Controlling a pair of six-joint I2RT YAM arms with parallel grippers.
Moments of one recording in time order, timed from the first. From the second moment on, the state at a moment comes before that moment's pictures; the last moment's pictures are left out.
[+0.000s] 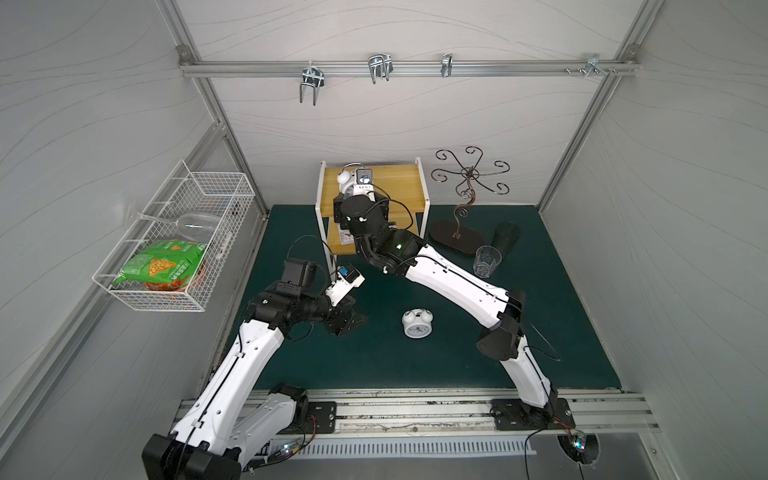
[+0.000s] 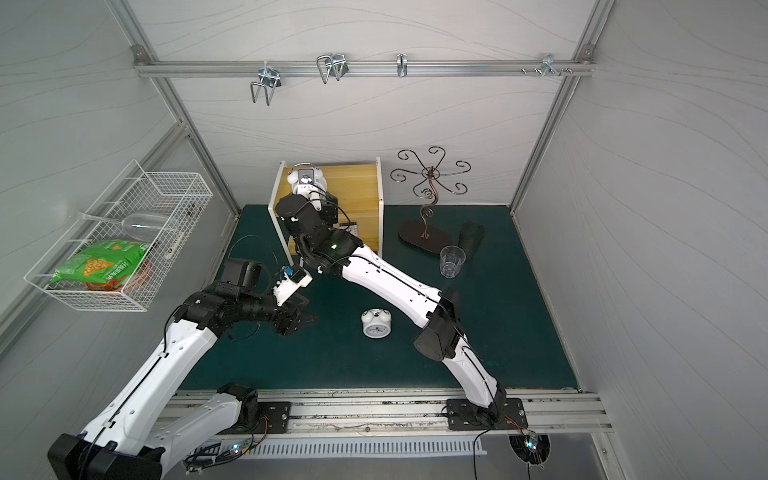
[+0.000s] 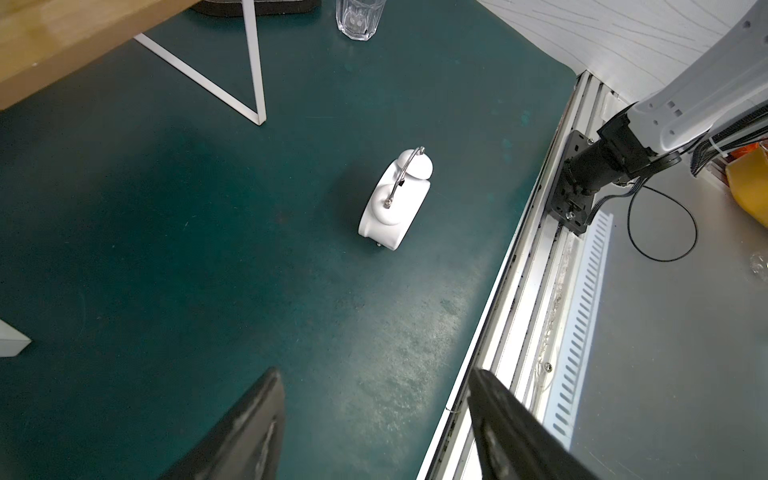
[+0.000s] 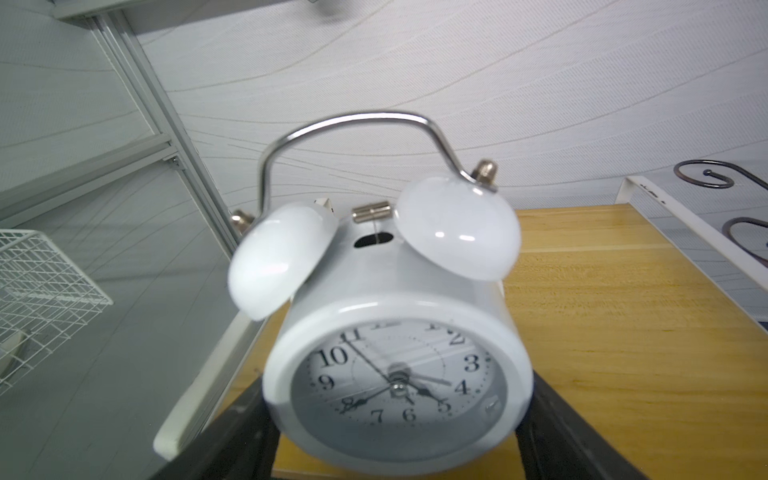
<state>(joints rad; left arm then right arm) -0.24 0.97 0.92 -0.93 0.70 0.41 1.11 2.20 2.43 -0.39 0.82 0.27</state>
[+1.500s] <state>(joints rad) -0.24 0.96 0.92 -0.93 0.70 0.41 1.11 2.27 2.52 -0.40 0.86 0.27</state>
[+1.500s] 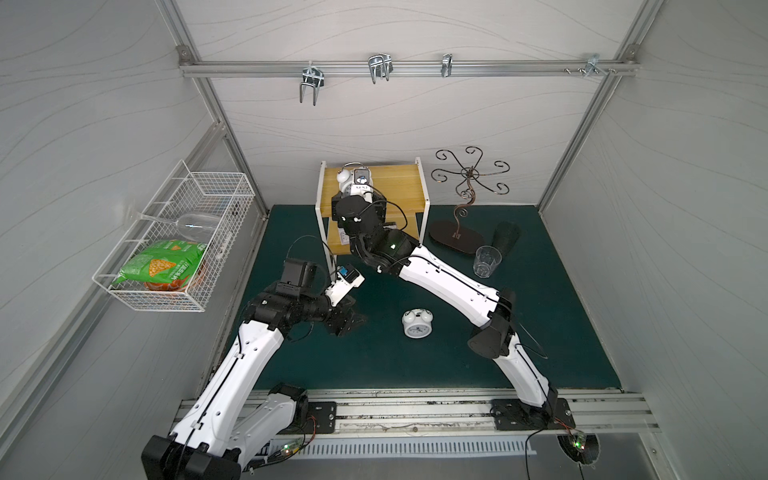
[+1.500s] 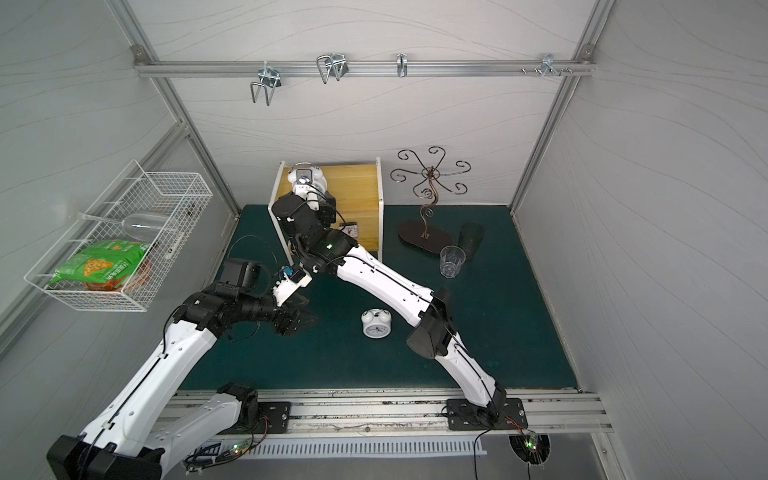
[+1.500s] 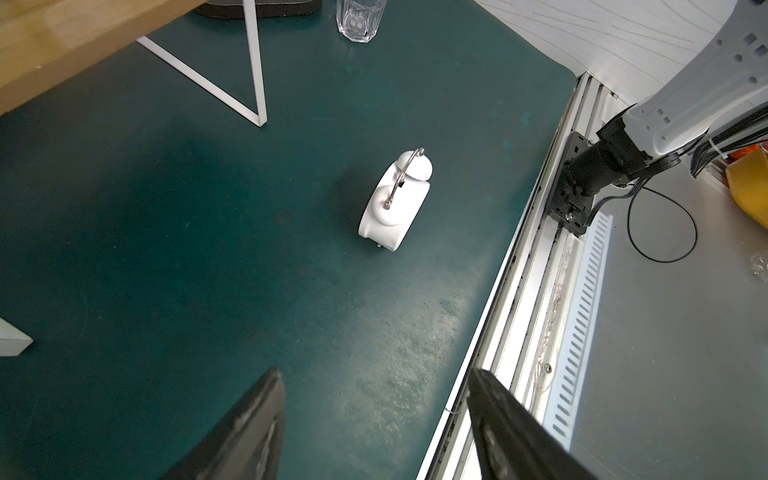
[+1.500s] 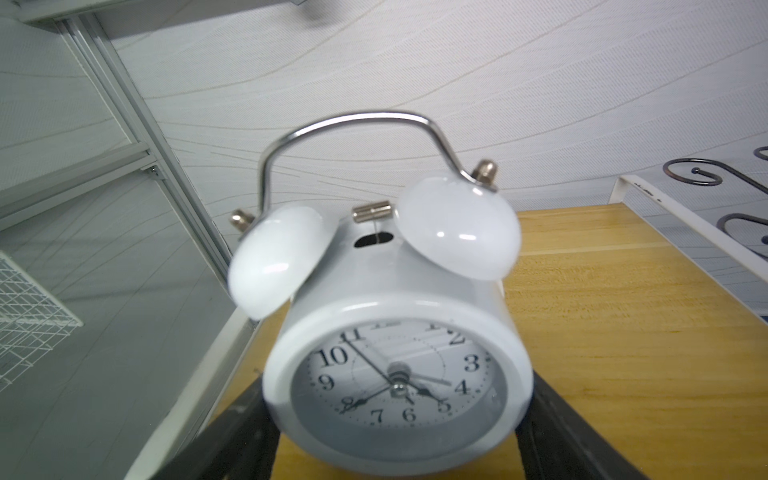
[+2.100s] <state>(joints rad) -0.24 0.96 0.92 -0.93 0.70 0.41 1.10 2.29 2.57 -0.46 0.84 0.26</state>
